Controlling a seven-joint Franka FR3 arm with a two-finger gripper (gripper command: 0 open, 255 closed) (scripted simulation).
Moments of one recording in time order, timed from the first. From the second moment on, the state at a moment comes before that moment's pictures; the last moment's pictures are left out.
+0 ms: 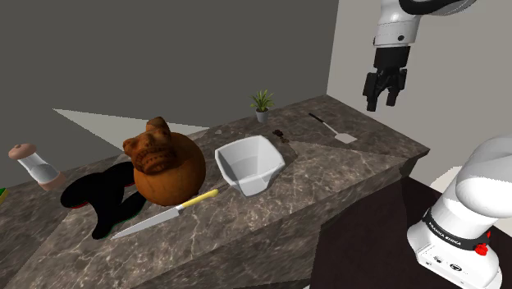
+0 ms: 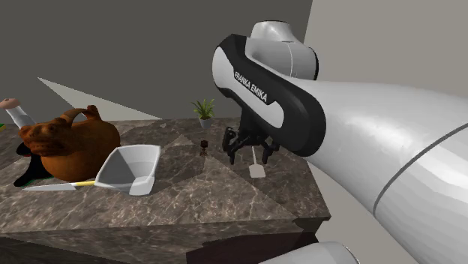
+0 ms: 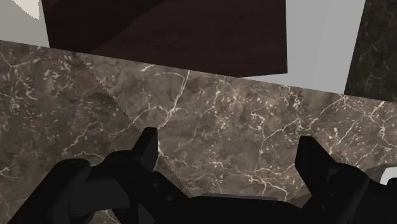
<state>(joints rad) 0.00 -0.75 -0.07 -2.40 0.11 1.47 0.08</state>
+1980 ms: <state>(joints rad) -0.08 -0.02 -0.14 -2.30 -0.01 2.34 0.04</state>
